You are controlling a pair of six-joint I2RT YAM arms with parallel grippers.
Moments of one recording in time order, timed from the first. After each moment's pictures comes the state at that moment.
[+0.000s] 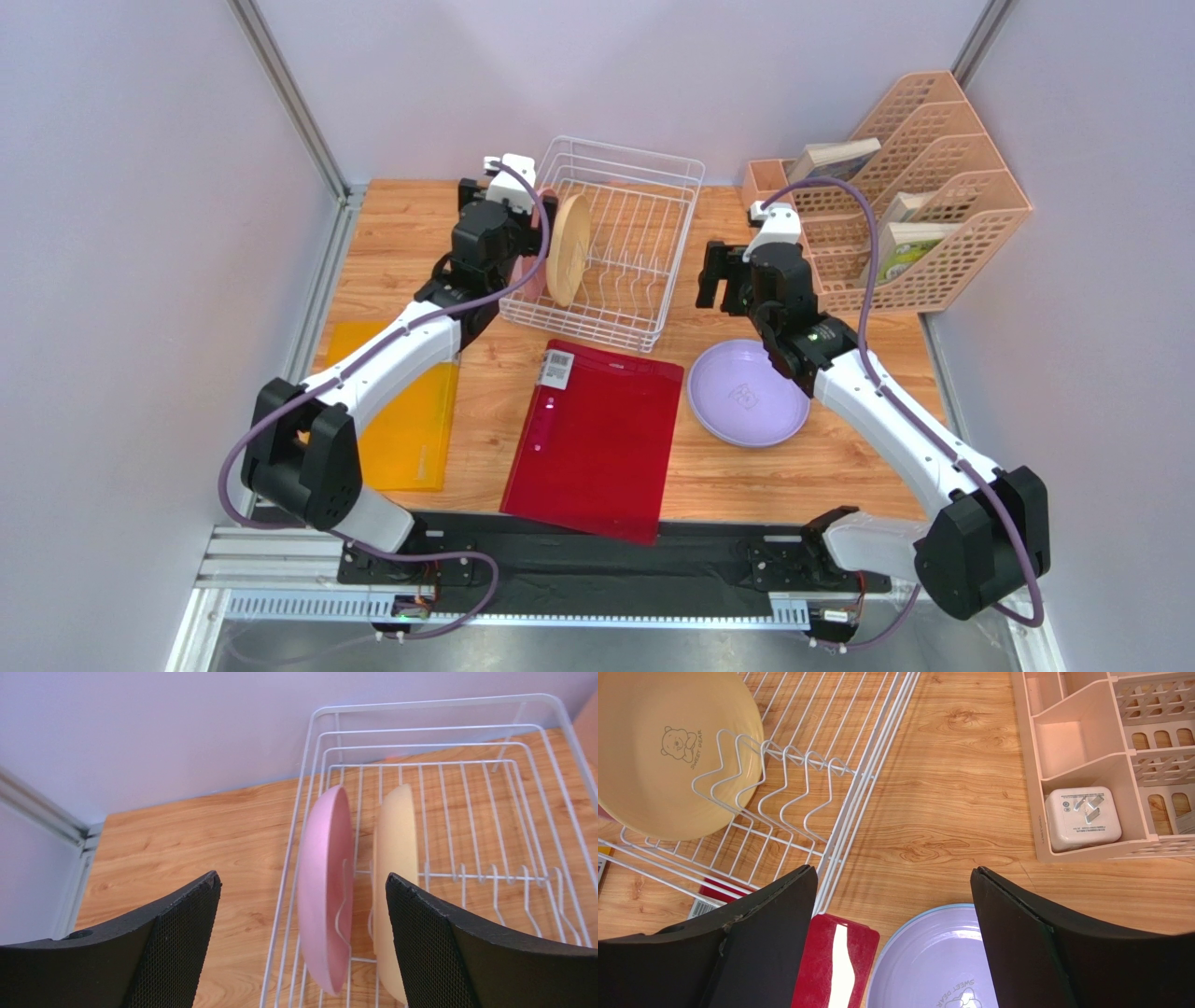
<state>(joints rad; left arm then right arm) -0.47 1.50 1.14 0.22 -0.39 0.11 0.44 1.22 0.98 -0.17 0.27 0.27</state>
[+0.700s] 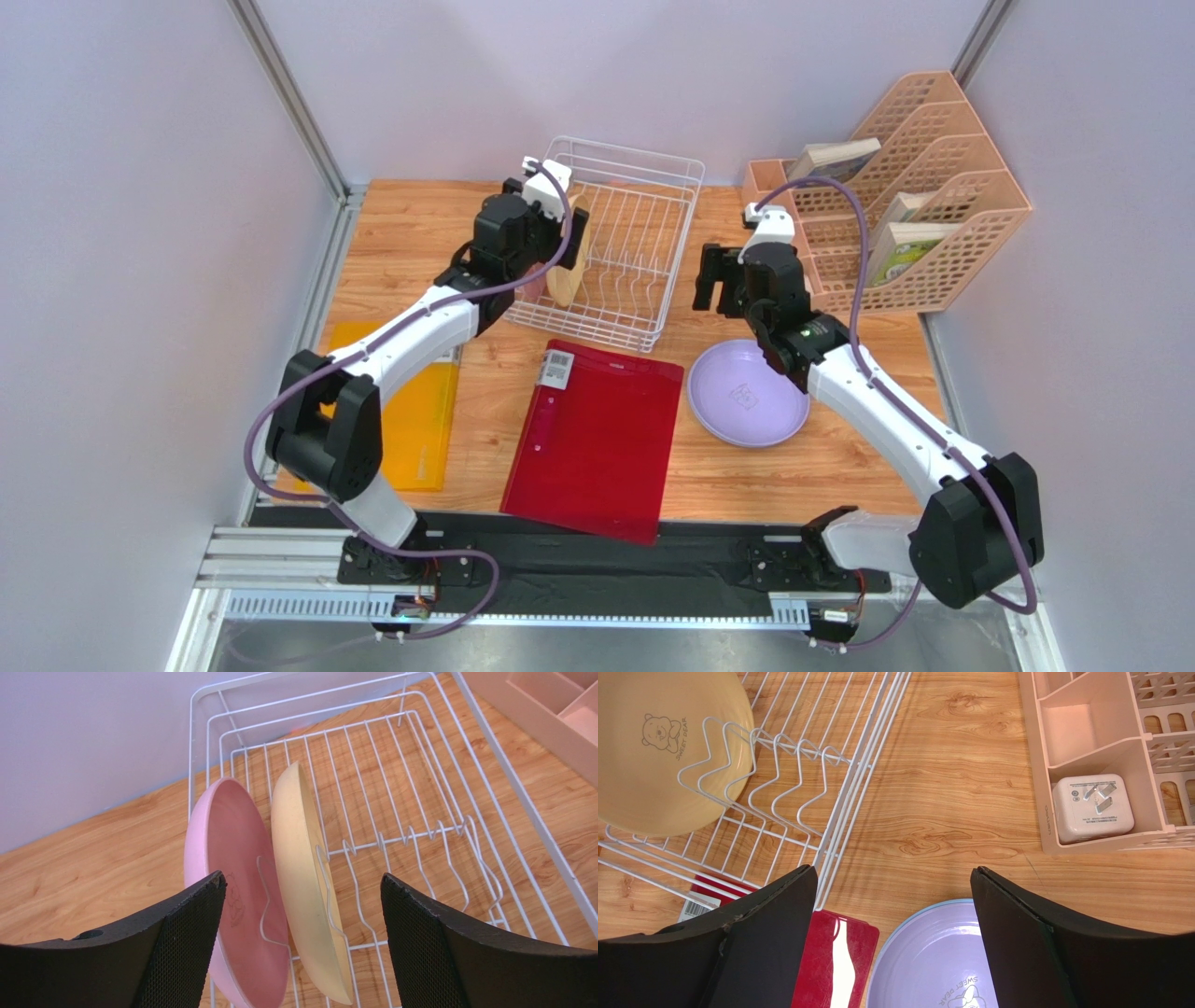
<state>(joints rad) -0.48 1.62 1.22 0.17 -0.07 0.11 0.44 1.26 0.98 -0.17 0.27 0.29</state>
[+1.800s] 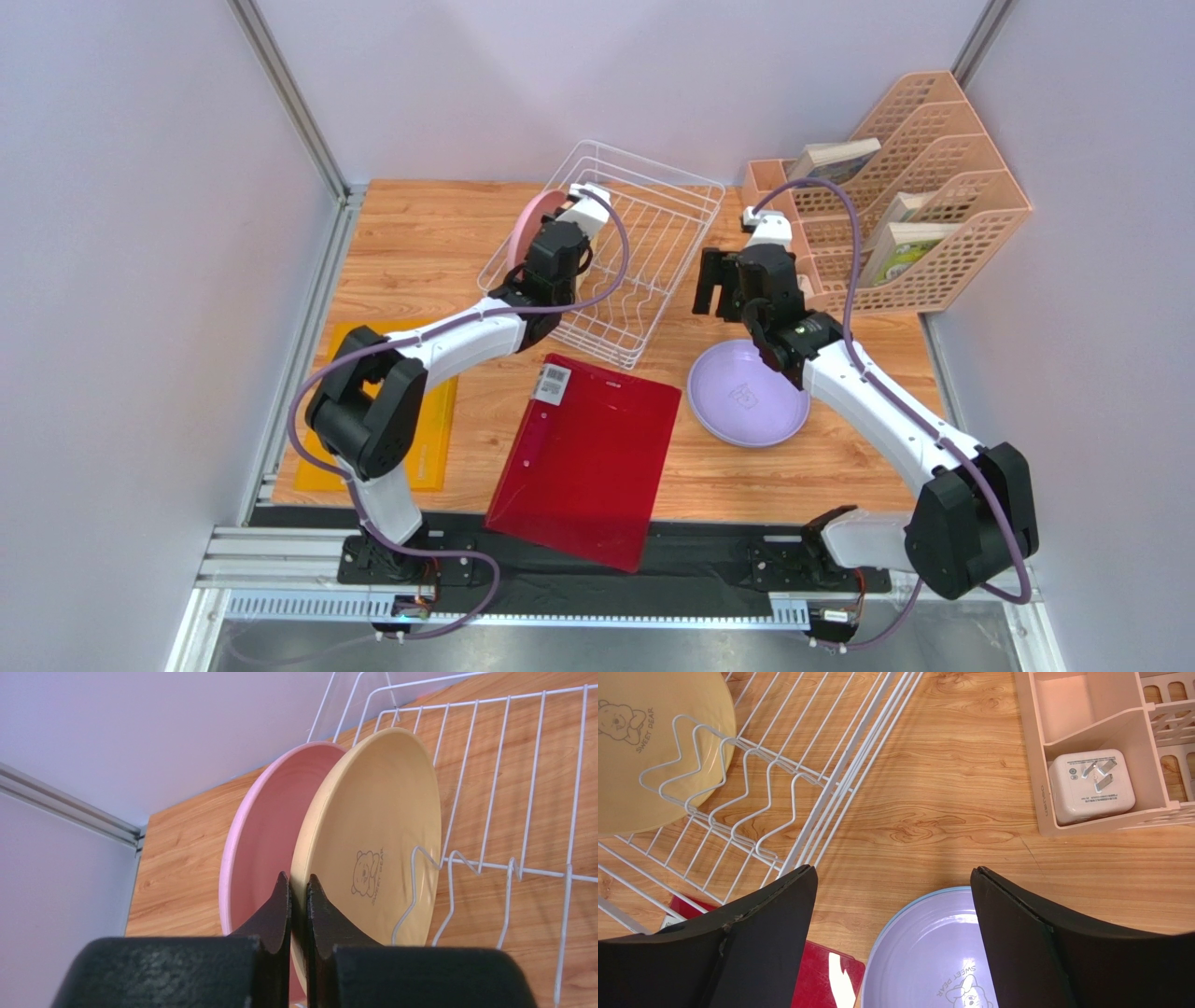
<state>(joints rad) -0.63 1.77 1.21 0.34 -0.62 0.33 0.44 1.29 0.98 -0.20 0.29 0.32</state>
